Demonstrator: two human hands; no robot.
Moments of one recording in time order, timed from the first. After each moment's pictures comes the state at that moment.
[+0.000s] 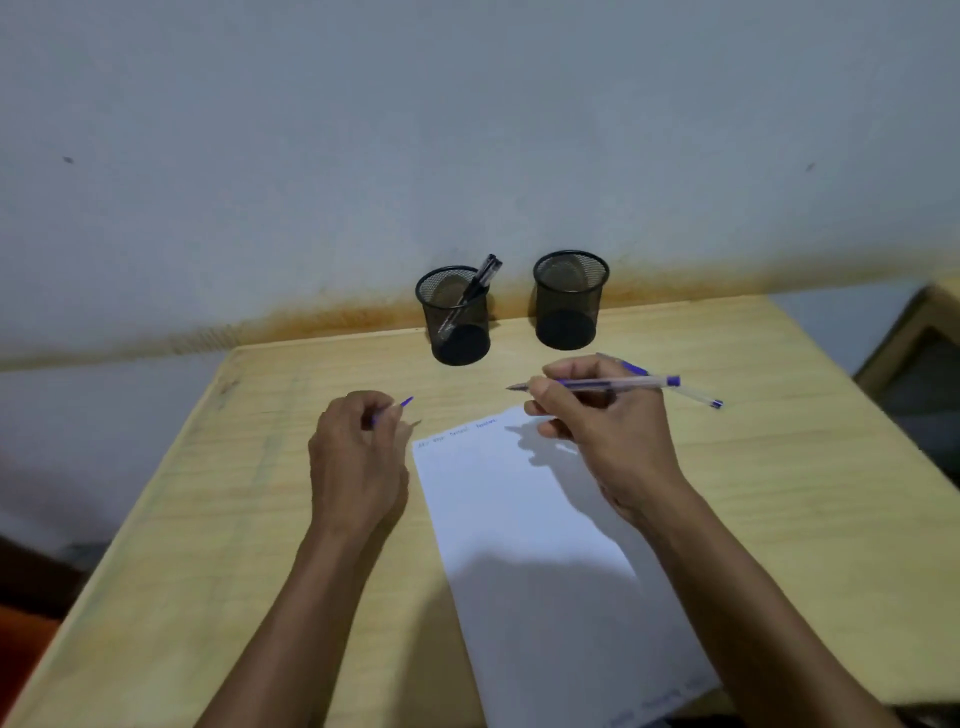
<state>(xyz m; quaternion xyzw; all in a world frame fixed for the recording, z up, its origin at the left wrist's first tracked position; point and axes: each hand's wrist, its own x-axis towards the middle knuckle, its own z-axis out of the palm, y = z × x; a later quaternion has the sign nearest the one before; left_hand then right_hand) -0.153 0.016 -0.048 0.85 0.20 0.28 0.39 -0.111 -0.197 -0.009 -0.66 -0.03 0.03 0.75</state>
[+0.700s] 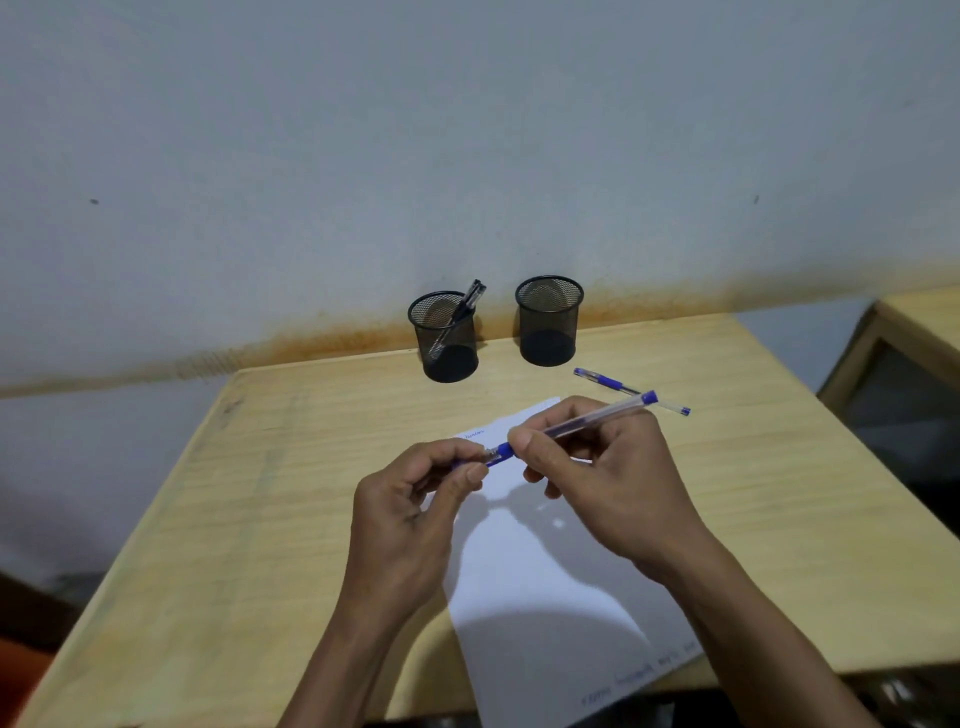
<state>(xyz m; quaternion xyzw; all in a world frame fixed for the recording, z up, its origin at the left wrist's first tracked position) -0.220 -0.054 -0.010 0.77 0.03 0.24 0.60 -0.169 -0.223 0.016 -0.75 -0.16 0.01 0.64</state>
